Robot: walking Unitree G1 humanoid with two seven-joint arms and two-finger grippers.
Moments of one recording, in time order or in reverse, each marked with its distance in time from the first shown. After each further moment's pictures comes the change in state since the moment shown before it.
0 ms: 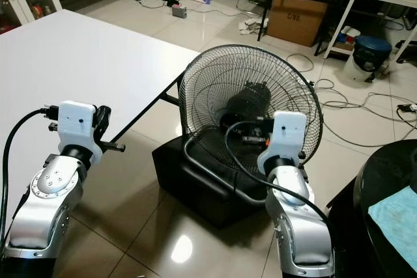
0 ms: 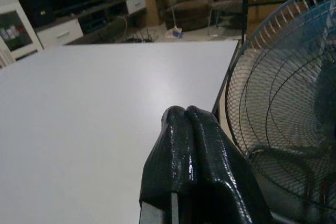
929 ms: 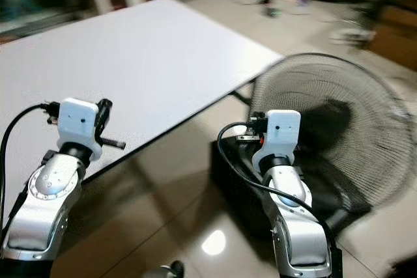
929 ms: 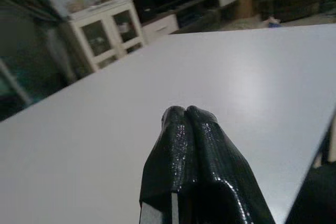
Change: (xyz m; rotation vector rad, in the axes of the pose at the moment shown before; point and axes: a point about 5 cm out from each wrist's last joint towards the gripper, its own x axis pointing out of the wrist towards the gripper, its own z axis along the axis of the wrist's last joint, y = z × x) left arm 0.000 -0.004 0.014 0.077 -0.092 -0.026; right arm -0.001 0.007 0.006 -0.032 -0.070 0.063
